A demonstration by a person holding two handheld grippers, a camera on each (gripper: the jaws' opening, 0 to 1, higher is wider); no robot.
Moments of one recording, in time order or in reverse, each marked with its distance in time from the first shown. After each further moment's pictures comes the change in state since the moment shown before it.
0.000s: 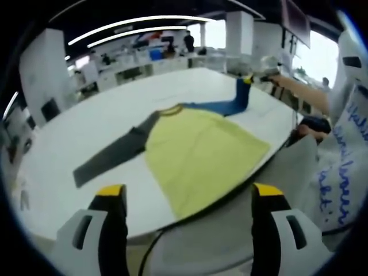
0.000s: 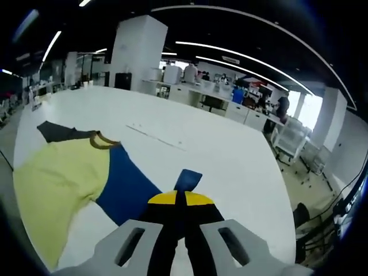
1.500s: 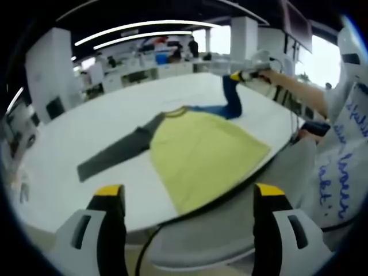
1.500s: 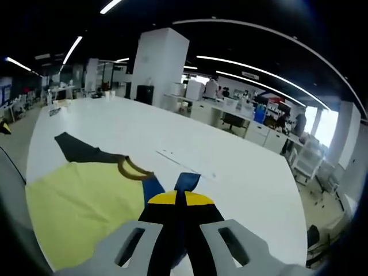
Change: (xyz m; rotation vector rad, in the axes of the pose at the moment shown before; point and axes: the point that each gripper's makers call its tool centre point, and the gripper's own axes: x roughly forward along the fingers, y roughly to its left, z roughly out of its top) left arm -0.015 0.002 -0.010 -0.029 -0.045 0.028; right arm 0.018 0.088 0.091 -0.062 -0.121 0.141
